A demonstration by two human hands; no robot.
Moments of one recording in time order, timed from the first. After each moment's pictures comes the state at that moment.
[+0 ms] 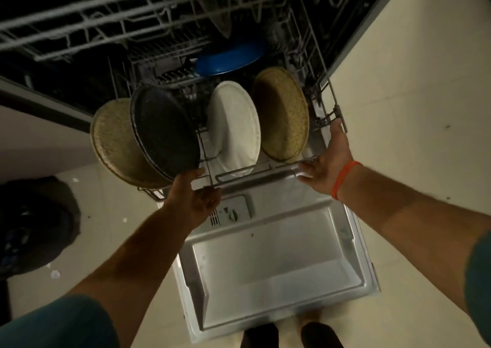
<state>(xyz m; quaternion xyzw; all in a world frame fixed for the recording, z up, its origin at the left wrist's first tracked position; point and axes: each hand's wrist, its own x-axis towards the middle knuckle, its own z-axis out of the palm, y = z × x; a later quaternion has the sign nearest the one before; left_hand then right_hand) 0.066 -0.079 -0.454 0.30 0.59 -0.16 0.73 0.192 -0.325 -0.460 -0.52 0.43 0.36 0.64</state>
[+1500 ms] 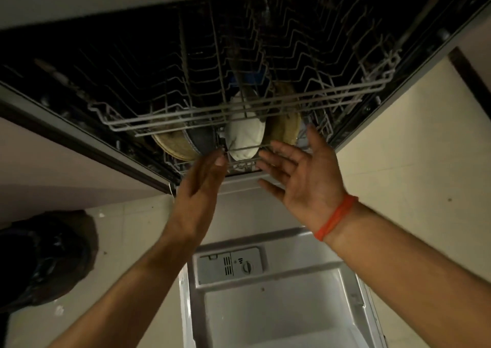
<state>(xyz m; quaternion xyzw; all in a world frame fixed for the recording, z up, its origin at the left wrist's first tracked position) 0.104 -0.056 -0.296 0.71 0.26 0.00 0.66 0.201 -0.212 -0.272 -0.47 0.24 0.38 0.76</state>
